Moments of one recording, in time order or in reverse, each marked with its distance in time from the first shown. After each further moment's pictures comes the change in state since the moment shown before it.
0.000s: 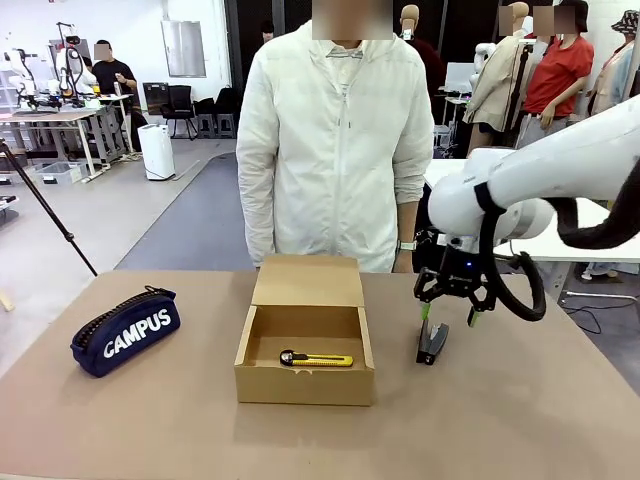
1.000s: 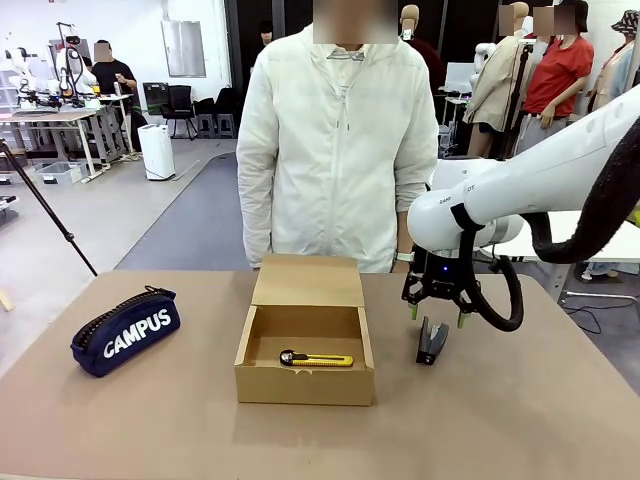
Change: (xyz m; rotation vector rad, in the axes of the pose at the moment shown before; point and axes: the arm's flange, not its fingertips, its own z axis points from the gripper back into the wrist) left arm 0.000 0.000 0.000 0.000 0.000 0.000; right arm 0.009 0.029 -0.016 -0.055 -0.071 -0.268
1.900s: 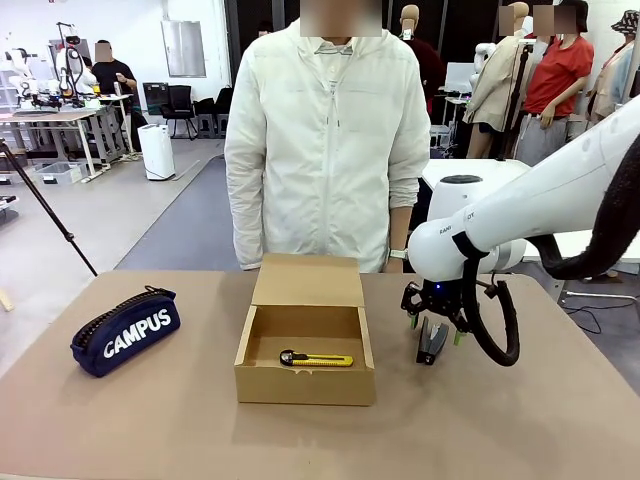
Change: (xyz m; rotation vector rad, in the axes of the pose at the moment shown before) left arm 0.000 0.000 0.000 0.000 0.000 0.000; right arm -0.019 -0.007 -0.030 -0.003 -0.059 -0.143
